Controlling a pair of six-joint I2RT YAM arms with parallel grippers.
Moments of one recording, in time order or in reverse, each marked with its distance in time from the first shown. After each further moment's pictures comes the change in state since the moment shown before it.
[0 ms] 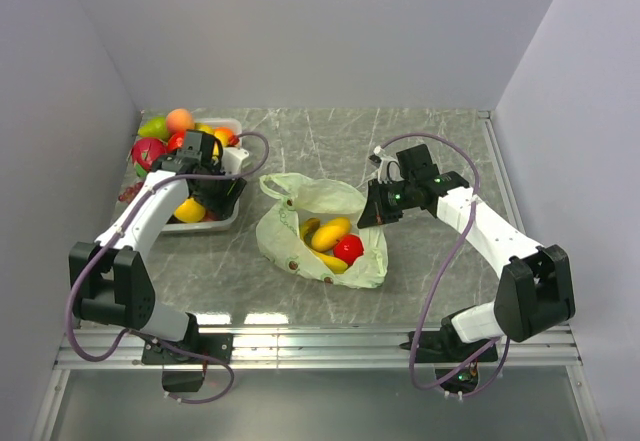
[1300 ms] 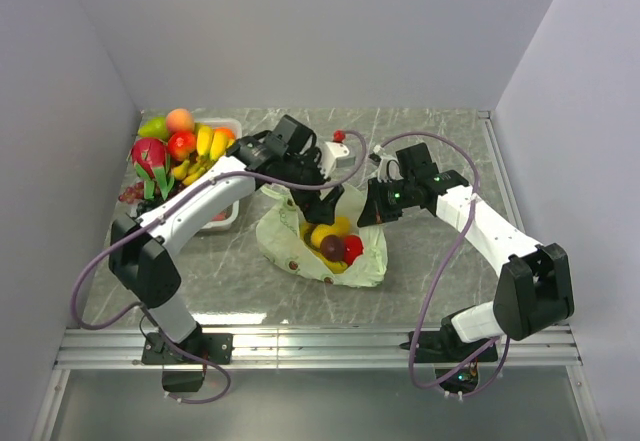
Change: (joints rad) left arm -0.525 0.221 0.416 -0.022 0.366 -0.122; right arm 0.000 0.009 0.012 -0.002 0.007 0.000
